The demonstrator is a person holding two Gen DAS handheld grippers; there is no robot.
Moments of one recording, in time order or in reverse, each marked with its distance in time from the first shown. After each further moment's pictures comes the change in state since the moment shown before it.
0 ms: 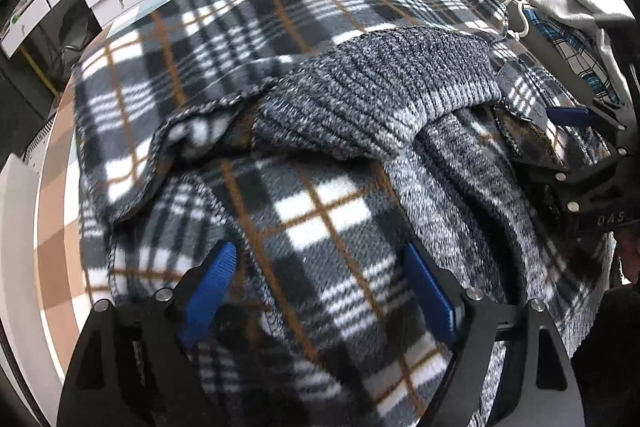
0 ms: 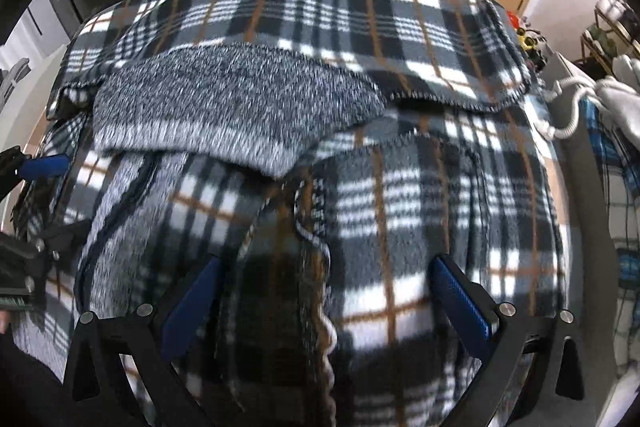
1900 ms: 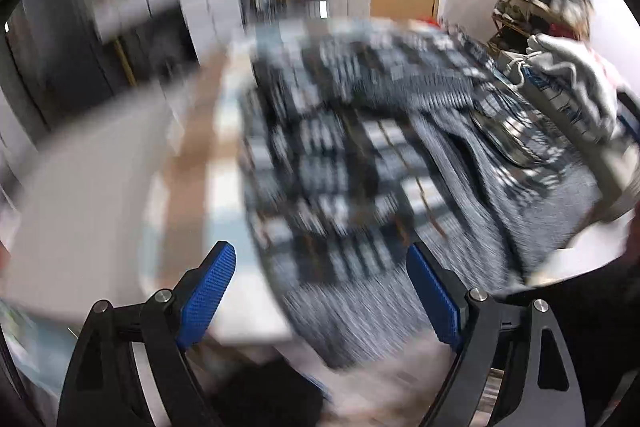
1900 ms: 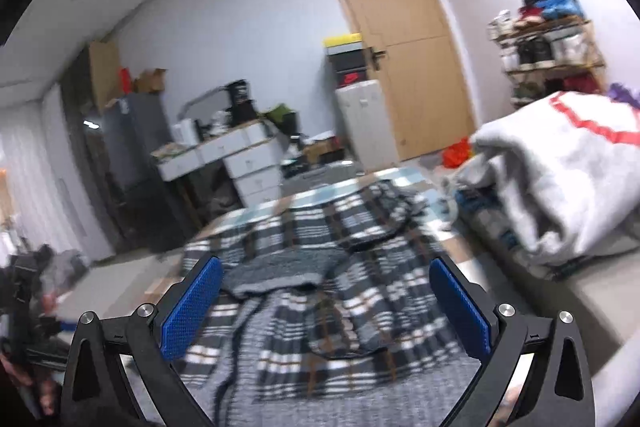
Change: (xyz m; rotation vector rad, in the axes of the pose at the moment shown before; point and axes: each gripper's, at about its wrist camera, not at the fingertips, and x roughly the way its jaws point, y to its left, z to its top) left arm -0.113 0.037 -0.102 -0.241 -0.150 0.074; right arm -0.176 -0.052 -0.139 0.339 -0.837 0.109
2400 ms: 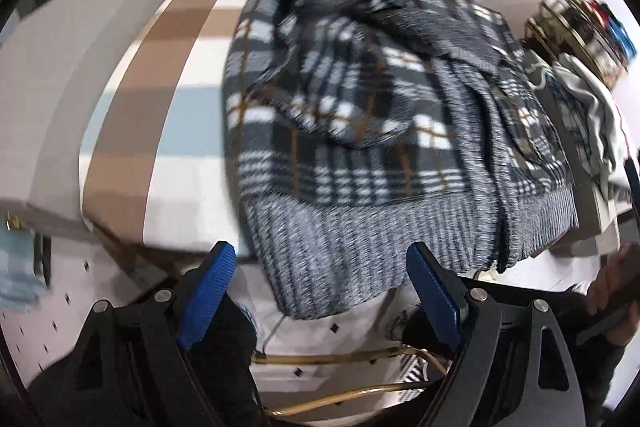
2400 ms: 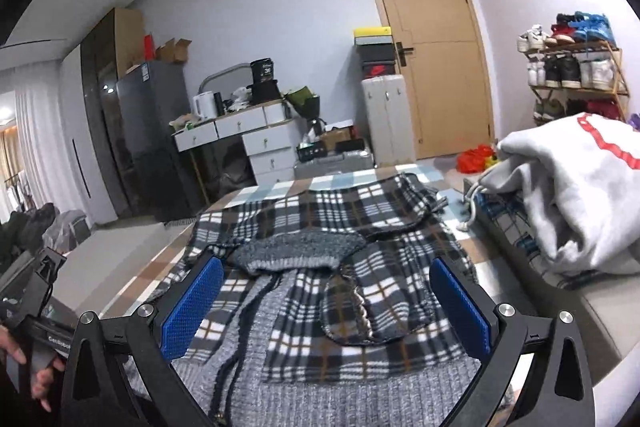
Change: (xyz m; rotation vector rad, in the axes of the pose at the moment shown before) left arm 0.027 0.003 -0.032 -0.246 0.191 -0.078; right arm -0.002 0.024 -0.008 -0.121 0.035 0.052
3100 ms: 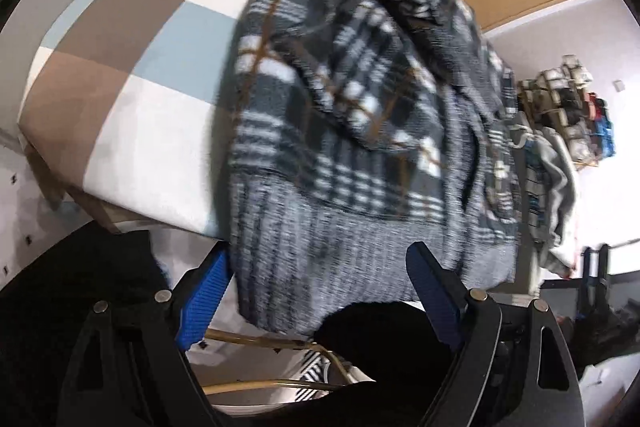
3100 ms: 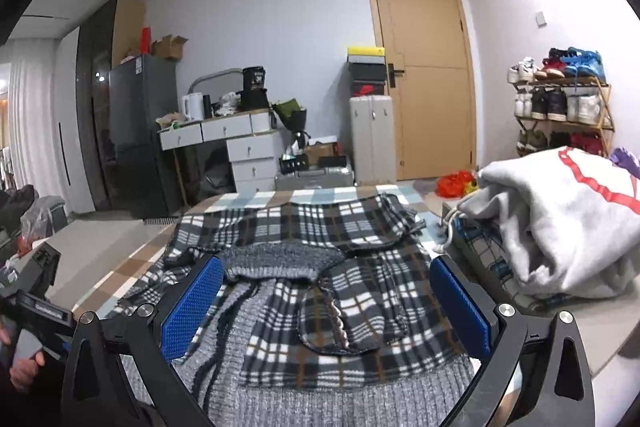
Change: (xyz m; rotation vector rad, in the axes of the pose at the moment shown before) left arm 0.015 0.036 0.010 -0.275 0.066 -0.301; right arm -0.008 0.007 0.000 -0.075 -0.035 -0.067
